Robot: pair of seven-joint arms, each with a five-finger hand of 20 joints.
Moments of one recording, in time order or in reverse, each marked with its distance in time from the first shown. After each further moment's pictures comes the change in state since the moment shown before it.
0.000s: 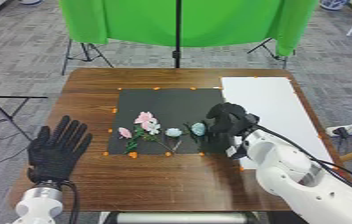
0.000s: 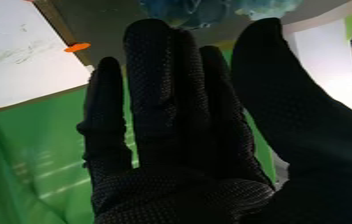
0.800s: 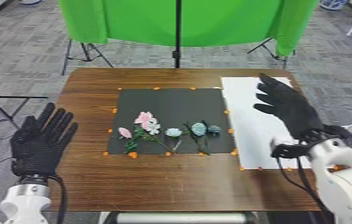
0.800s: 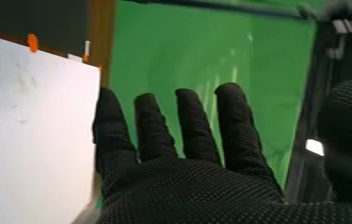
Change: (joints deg) left arm 0.2 0.5 -3.7 0.0 10.0 -3.6 1.3; right arm -34.6 -20.0 52.5 -11.1 57.1 -10.9 -14.0
